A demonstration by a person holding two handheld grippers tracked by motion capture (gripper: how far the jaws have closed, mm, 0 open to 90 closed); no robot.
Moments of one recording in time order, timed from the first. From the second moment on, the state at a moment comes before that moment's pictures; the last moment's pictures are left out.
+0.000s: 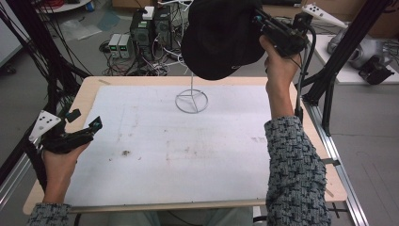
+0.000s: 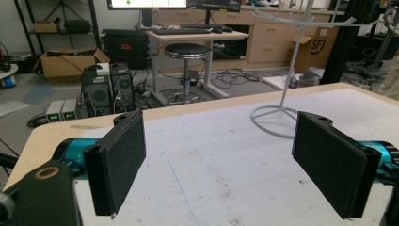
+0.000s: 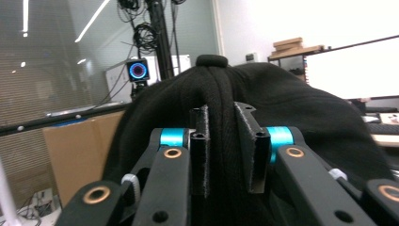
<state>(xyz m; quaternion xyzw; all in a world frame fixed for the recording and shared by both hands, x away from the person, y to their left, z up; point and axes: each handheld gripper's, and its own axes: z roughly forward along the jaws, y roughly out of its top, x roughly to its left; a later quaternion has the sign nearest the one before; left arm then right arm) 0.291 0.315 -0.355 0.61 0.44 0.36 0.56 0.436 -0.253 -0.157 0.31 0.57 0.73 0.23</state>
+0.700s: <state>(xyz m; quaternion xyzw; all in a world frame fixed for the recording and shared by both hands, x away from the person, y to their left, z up) 0.291 0.315 -0.355 0.61 0.44 0.36 0.56 0.445 -0.237 -0.188 0.33 0.61 0.67 0.25</state>
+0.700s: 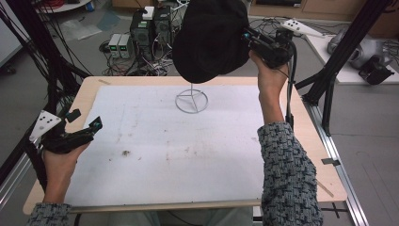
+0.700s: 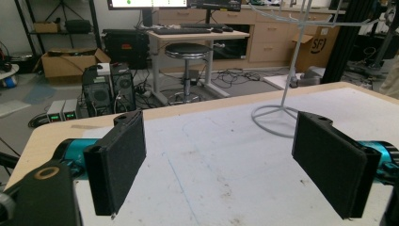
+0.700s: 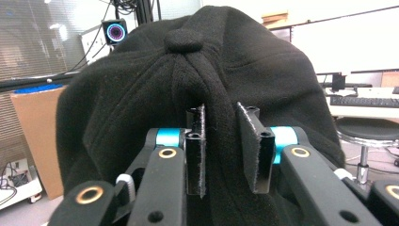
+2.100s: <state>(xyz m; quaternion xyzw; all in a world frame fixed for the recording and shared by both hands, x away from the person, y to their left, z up) 0.290 0.315 -0.353 0.61 0.44 0.36 0.56 0.452 -0.230 -0.198 0.37 0.66 0.60 0.26</state>
